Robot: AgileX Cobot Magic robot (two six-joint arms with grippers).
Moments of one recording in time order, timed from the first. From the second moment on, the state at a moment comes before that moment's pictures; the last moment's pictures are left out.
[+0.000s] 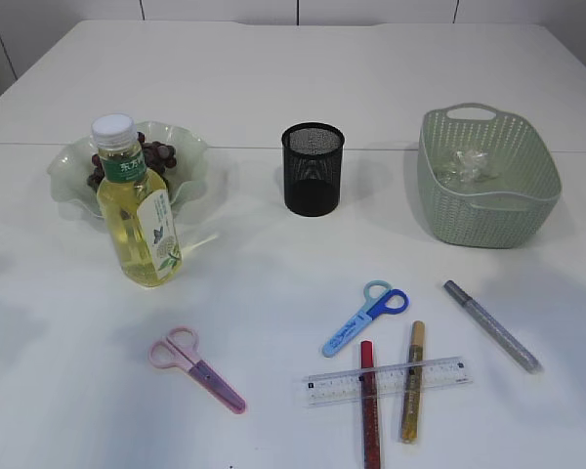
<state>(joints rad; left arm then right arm) -0.12 1.26 -0.88 -0.14 0.87 -0.11 0.06 1.22 -1.15 -0.01 1.16 0.01</state>
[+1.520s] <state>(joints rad) -0.12 1.25 -0.97 -0.22 1.11 -0.08 0.06 1.22 -1.15 0.13 1.18 0.01</state>
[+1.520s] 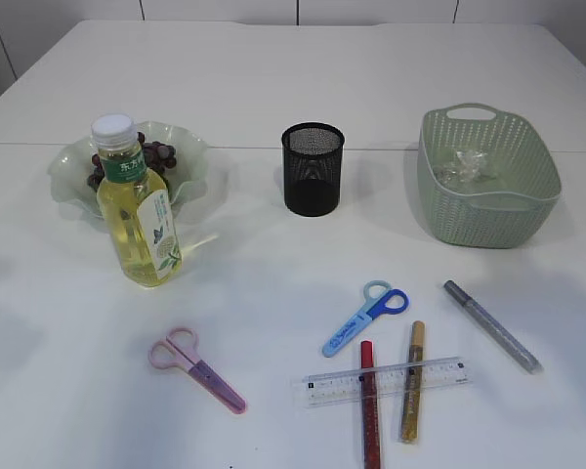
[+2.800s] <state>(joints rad) -0.60 1.50 -0.97 -0.21 0.64 -1.08 0.06 1.22 -1.15 0.14 1.16 -0.05</state>
